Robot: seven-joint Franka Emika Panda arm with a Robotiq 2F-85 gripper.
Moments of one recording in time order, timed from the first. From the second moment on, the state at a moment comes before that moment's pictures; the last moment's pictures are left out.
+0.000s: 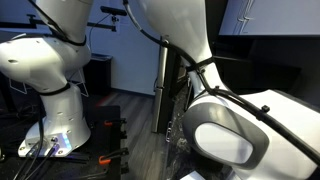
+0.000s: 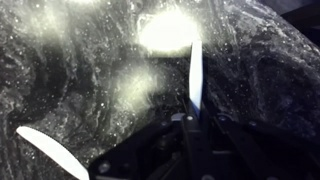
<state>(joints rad) -0.49 0.44 -0.33 -2.14 -0.06 2.52 -0.92</state>
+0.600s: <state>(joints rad) -0.51 0.44 -0.31 -2.14 -0.02 2.52 -0.88</state>
